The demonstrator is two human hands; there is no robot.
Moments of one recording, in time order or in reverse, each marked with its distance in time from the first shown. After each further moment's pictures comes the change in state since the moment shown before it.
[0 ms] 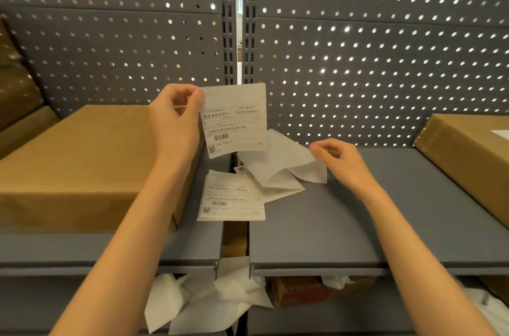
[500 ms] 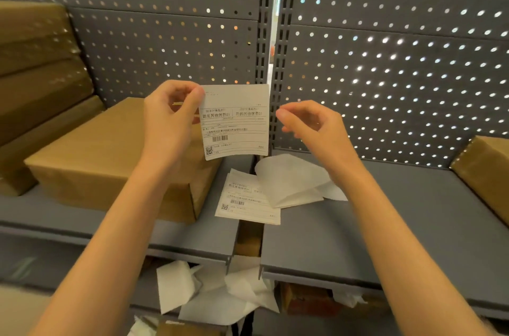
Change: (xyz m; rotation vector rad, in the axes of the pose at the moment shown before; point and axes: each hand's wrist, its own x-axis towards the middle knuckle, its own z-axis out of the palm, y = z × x) left_hand -0.002 0.015 -0.039 0.010 0.046 0.007; right_hand -0.005 -0.111 0.040 0.274 -0.141 -0.257
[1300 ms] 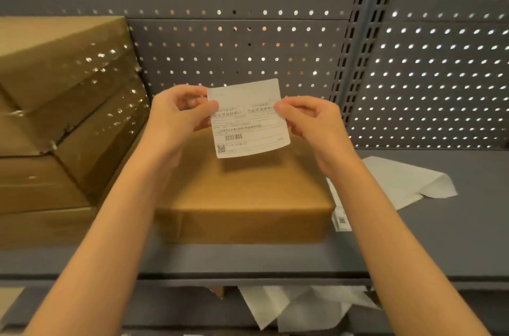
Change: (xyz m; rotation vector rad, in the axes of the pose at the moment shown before) left_hand 0.118 -0.058 -0.139 -0.143 -0.340 -0.238; right_hand 0.052 -0.042 0.187 0.152 0.214 0.258
